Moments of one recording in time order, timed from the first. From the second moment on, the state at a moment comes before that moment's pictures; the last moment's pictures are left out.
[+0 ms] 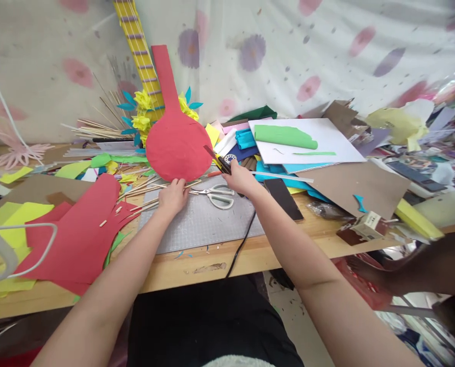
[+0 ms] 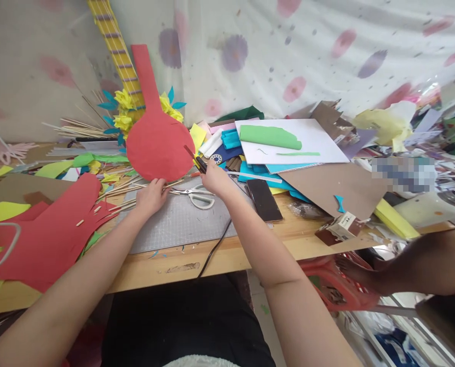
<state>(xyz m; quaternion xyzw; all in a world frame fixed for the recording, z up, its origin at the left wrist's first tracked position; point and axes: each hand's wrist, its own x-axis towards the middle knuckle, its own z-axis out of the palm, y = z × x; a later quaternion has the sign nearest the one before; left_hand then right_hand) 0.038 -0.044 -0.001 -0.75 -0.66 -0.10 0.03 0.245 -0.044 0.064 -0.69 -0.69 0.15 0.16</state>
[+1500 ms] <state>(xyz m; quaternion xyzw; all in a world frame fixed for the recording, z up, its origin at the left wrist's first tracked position) 0.038 -0.078 -0.014 -0.72 -0.68 -0.14 0.01 0.208 -0.036 -0.011 -0.64 -0.60 0.35 0.33</state>
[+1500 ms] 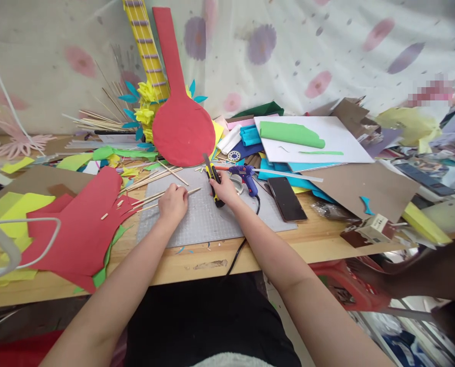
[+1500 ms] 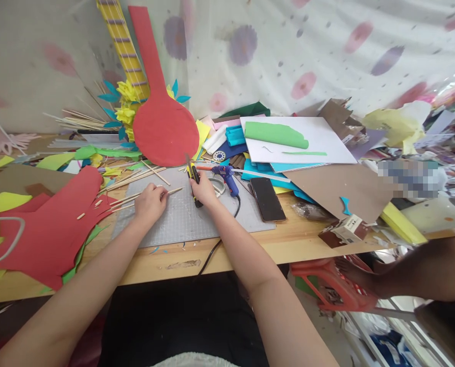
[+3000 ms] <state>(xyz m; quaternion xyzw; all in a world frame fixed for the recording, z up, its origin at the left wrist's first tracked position) 0.056 -0.042 -0.028 -0.71 -0.66 -0.23 -0.07 0.219 -0.092 0.016 -0.56 -0.82 0.07 0.01</state>
